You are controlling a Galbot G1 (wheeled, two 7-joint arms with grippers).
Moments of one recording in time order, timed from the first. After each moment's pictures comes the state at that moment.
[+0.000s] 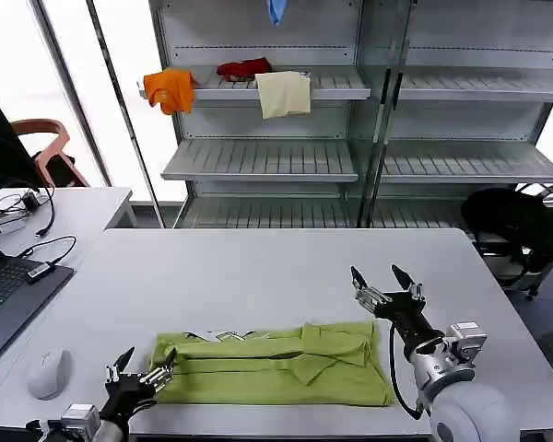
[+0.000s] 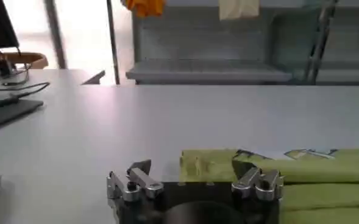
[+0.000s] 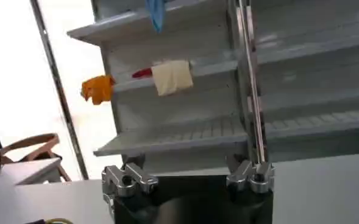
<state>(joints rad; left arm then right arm) 1.69 -1.28 -0.67 -2.16 -0.37 0.35 -0.04 -1.28 1.28 0.52 2.33 0.54 -0.55 0.11</state>
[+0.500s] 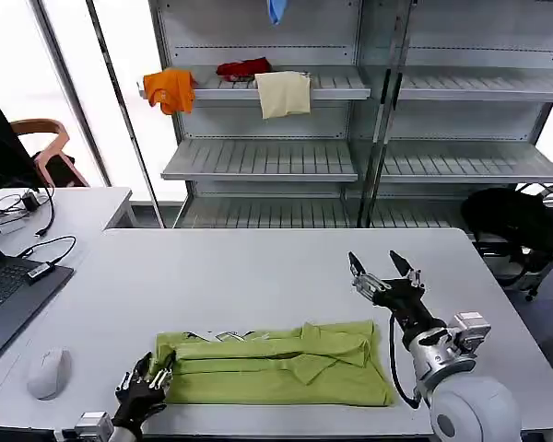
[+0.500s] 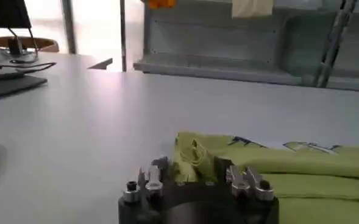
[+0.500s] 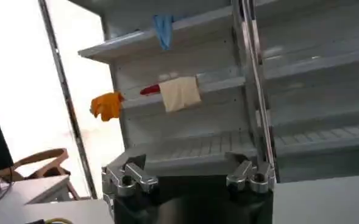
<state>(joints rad) 1.68 -1.34 -0.63 -2.13 -0.35 0.32 -0.05 -1.24 1.28 0.52 2.33 0.54 -0.55 0.13</state>
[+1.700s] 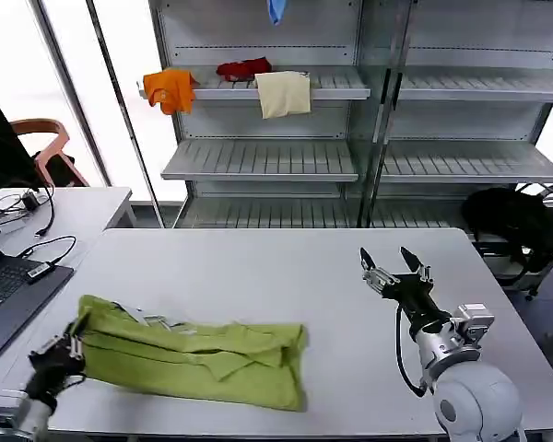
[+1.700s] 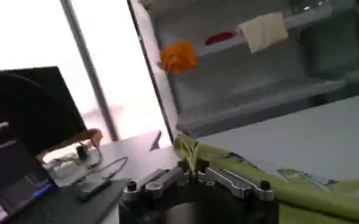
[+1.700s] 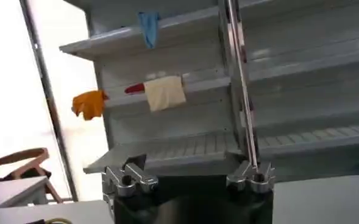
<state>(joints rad) 1.62 -1.17 -1.03 -2.13 -0.22 0.26 0.16 -1.22 1.28 0.55 2.26 0.52 -0.55 0.12</state>
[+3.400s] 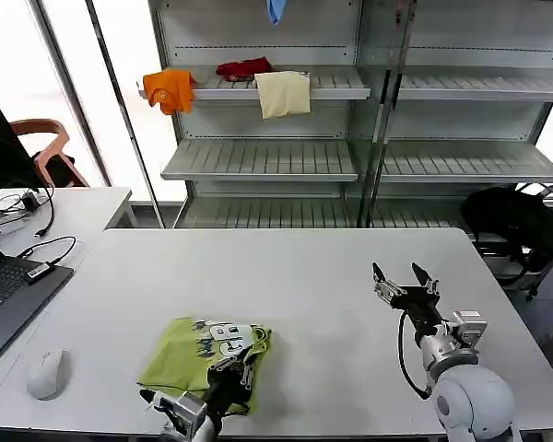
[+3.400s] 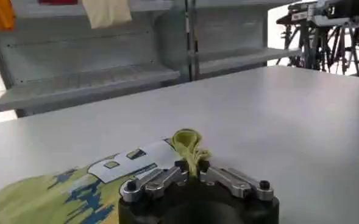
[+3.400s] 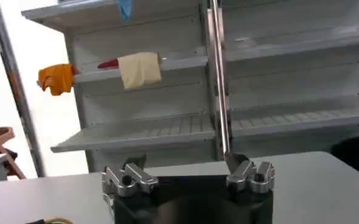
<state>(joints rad) 1.51 -1.25 -0.23 -2.21 -0.07 0.49 0.06 -1.23 1.30 0.58 2.16 0.44 -0.52 0.09</state>
